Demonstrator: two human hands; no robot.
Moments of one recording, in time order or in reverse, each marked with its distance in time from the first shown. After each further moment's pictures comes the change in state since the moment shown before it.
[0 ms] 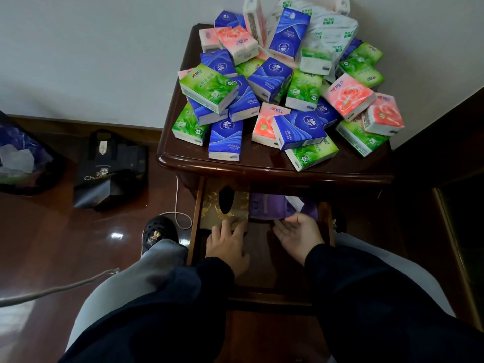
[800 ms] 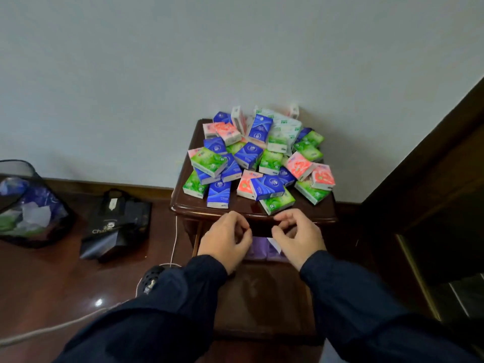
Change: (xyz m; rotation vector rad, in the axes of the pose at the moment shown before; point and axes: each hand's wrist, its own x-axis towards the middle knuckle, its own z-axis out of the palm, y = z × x) left_hand -0.046 0.060 -0.143 -0.419 0.475 0.215; right_hand -0.180 -0.067 0.040 -1.242 -0.125 -1.135
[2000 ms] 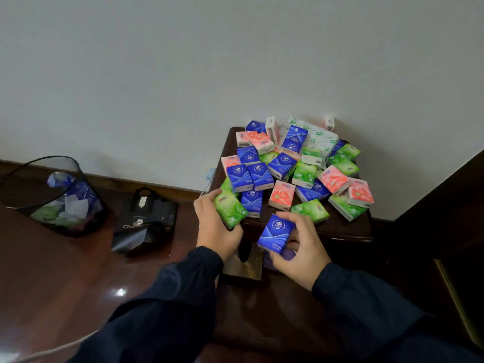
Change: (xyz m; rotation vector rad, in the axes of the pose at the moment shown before) left_hand 0.023 -0.052 -0.051 -0.209 0.453 0.040; right_hand -0.001 -0.019 0.044 0.179 -0.212 -0.382
